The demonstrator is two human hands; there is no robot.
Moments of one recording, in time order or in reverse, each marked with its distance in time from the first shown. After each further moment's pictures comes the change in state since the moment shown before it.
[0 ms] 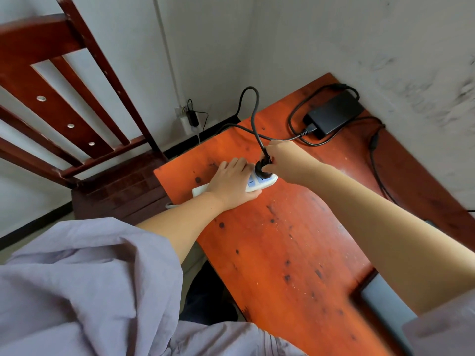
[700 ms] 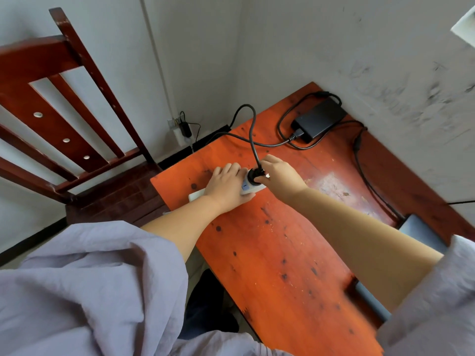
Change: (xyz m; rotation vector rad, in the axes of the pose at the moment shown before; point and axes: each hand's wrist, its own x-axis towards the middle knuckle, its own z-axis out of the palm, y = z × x) left_hand 0.000 0.002 -0.002 -0.032 -0.058 -0.034; right_hand -0.021 0.002 0.037 0.136 0.169 0.056
